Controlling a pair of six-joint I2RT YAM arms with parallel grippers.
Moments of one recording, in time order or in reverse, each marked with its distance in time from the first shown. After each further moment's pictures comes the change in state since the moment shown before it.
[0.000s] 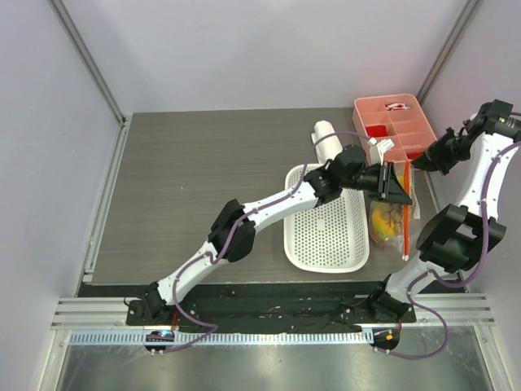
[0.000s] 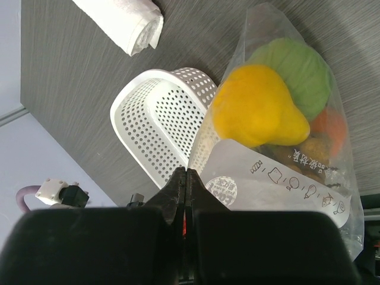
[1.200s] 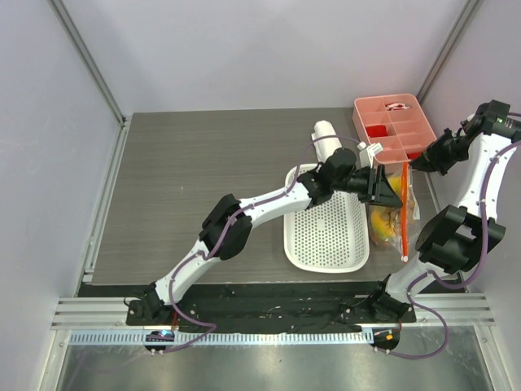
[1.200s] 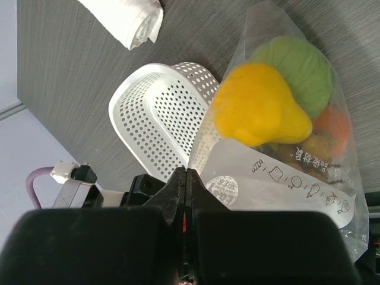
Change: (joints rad) left arm 0.028 -0.110 -0.262 0.108 0.010 0.000; right arm 0.010 -0.012 -0.021 0.001 -0.002 0.001
